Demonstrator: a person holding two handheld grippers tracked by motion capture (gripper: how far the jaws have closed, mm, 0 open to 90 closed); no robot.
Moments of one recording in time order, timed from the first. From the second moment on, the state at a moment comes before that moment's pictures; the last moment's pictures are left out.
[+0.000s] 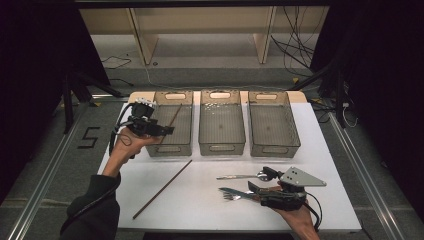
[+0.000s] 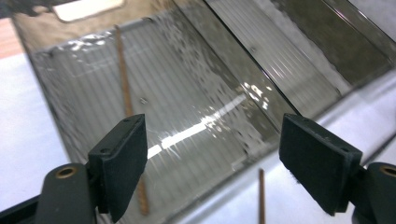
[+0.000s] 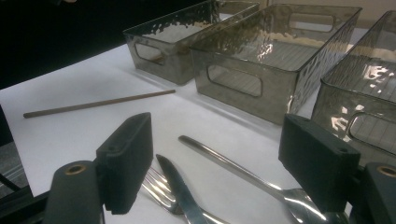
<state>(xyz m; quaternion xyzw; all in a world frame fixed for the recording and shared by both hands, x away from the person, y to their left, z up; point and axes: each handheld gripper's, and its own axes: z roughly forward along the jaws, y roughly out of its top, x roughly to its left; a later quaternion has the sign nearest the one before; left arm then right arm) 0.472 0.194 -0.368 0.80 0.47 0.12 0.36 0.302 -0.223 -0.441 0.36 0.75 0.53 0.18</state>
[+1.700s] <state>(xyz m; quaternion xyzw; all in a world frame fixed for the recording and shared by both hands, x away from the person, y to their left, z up) 0.371 0.177 -0.449 0.90 0.41 0.01 0.14 0.300 -0.222 -0.440 0.35 0.75 0.53 0.18</state>
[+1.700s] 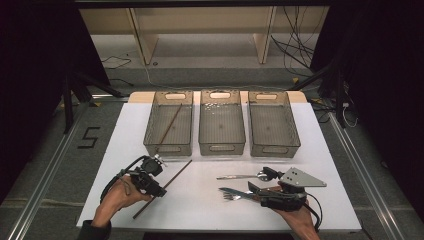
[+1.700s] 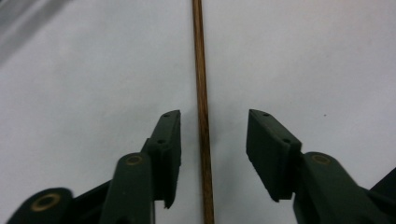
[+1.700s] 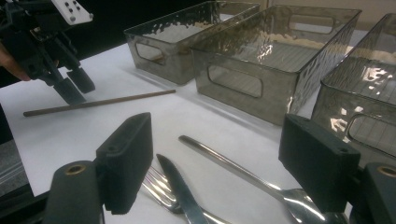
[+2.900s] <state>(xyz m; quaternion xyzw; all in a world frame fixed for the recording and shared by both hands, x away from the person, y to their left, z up) 0.369 0.177 -0.455 0.92 0.38 0.02 0.11 0.300 -0.222 -0.440 0.35 0.75 0.52 0.18</state>
